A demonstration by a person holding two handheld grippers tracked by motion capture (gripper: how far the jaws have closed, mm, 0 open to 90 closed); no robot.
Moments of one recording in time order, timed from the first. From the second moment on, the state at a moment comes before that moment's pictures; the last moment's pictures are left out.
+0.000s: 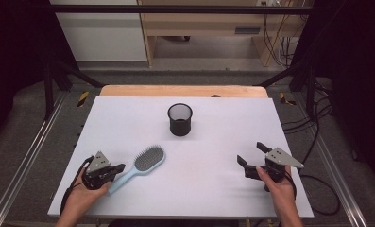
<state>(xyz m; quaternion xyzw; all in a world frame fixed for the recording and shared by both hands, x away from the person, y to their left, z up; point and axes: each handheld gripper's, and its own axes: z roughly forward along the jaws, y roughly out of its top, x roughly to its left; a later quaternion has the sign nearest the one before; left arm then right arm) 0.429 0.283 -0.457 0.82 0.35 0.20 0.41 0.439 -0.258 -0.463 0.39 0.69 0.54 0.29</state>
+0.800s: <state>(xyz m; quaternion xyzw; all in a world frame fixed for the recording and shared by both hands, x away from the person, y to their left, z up) 0.433 0.257 -0.475 0.84 0.36 0.17 0.36 0.440 -0.253 -0.461 0.38 0.70 0.53 0.29</state>
